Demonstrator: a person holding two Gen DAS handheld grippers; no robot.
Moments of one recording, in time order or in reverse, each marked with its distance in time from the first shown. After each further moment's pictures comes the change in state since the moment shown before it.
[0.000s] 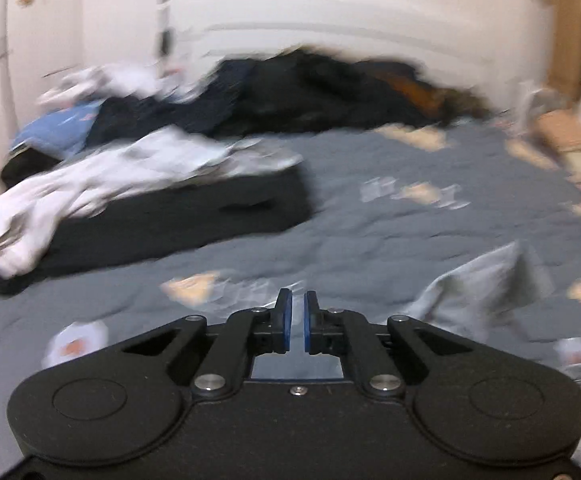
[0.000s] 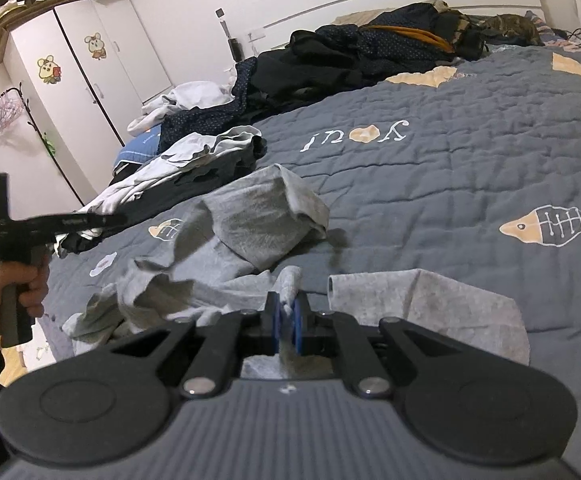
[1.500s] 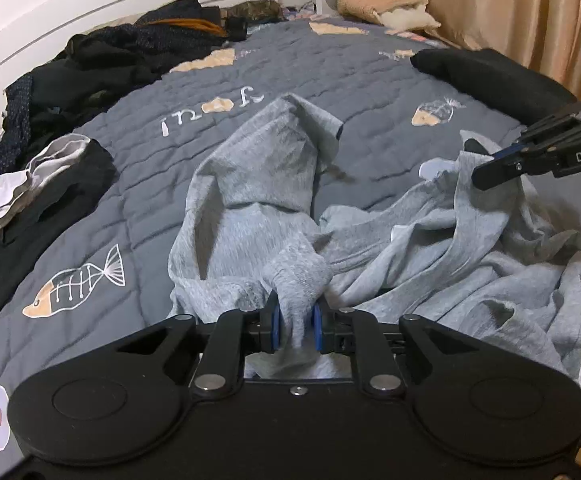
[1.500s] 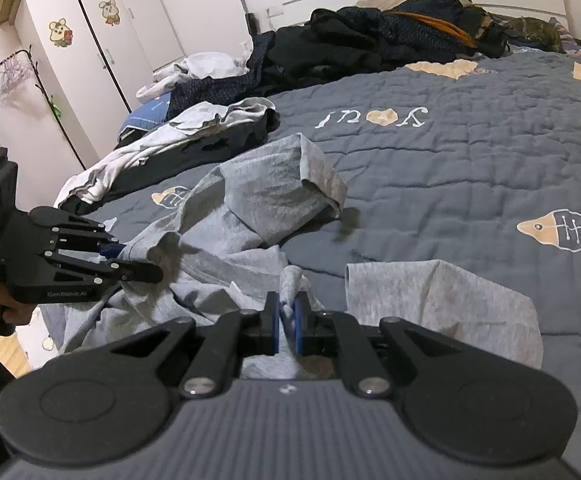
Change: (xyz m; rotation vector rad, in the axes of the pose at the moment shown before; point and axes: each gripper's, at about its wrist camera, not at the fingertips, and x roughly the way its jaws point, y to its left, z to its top) left arm -0.004 -0.076 -0.053 0.570 0.131 -0.432; right arm 0.016 0.014 -0.005 -0.082 0.076 -0.009
